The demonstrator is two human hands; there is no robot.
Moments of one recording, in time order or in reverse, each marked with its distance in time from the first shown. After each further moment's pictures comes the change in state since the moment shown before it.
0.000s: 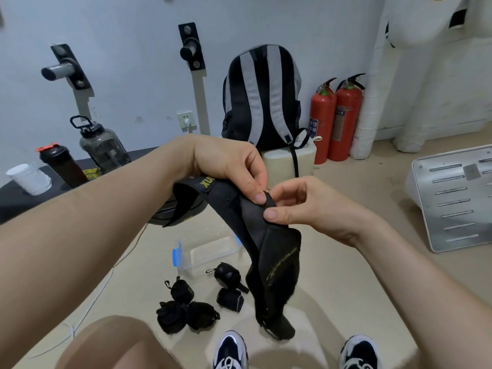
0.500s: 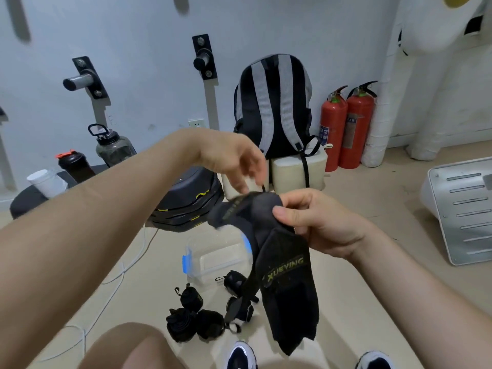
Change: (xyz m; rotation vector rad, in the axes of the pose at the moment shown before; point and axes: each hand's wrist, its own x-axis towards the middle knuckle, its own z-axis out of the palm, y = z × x) left_hand -0.015 -0.013 -0.036 0.453 0.186 -0.105; right_hand 0.022 0.019 0.011 0.387 -0.157 0.006
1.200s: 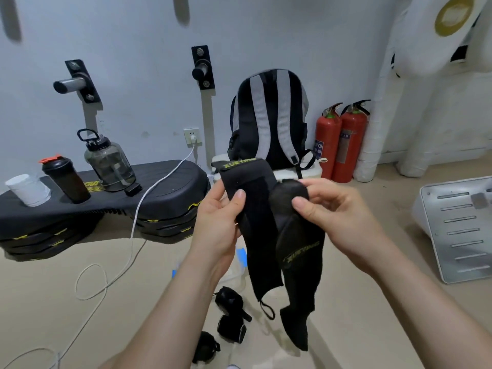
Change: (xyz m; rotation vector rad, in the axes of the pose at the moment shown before) left_hand 0.008 0.003 0.120 -1.449 0.984 0.163; right_hand -0.002 -0.020 -0.002 -0.429 0.569 -0.305
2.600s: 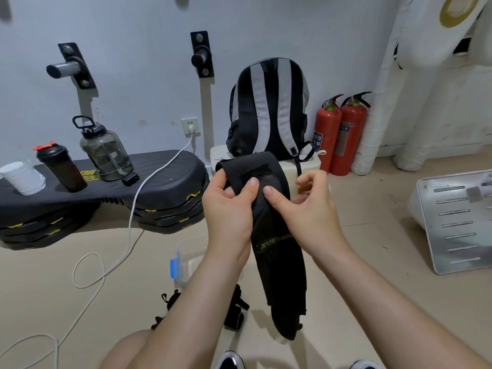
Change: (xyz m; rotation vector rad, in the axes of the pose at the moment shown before) left_hand -0.002 -0.013 0.020 -0.066 0.203 0.150; right_hand 0.003 0.014 0.051 -0.317 0.328 0.140
